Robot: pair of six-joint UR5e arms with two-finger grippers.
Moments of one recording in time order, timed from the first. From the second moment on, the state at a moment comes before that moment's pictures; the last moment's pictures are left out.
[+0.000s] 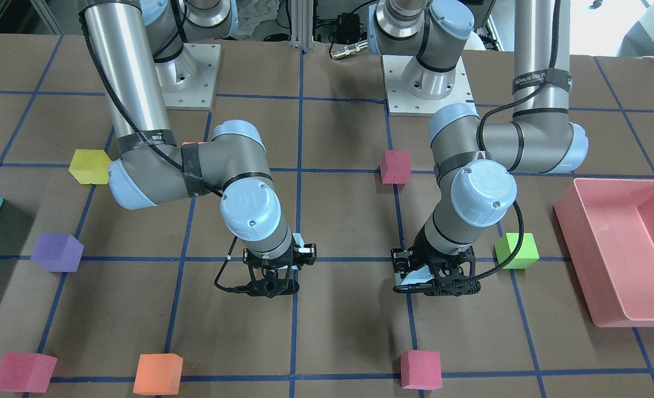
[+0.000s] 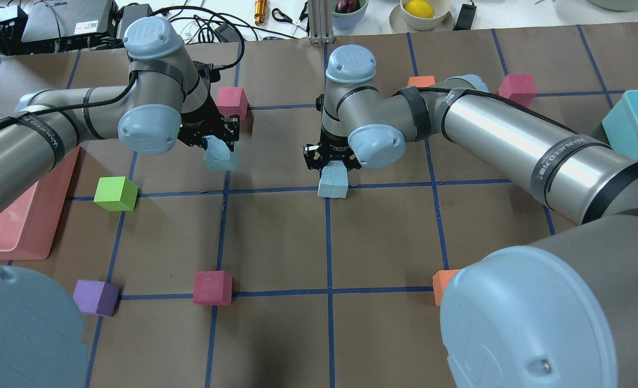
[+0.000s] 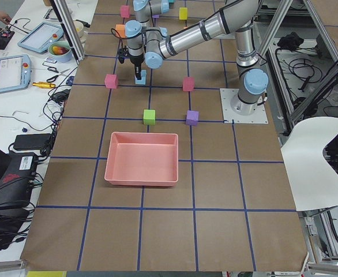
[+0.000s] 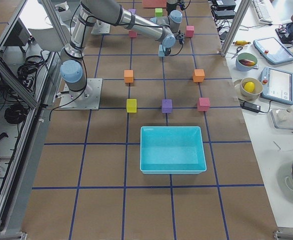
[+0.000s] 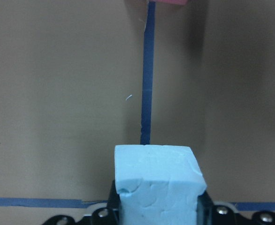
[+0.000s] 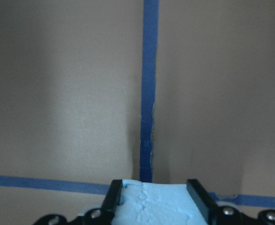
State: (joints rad) left arm -1.57 -2.00 -1.66 -1.04 1.54 -0.07; right arm 1.88 -0.97 1.56 -2.11 -1.43 0.28
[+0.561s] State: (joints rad) left arm -1.60 -1.98 -1.61 -1.11 1.53 -0.09; right arm 1.88 -0.99 1.57 -2.14 -1.44 0.27
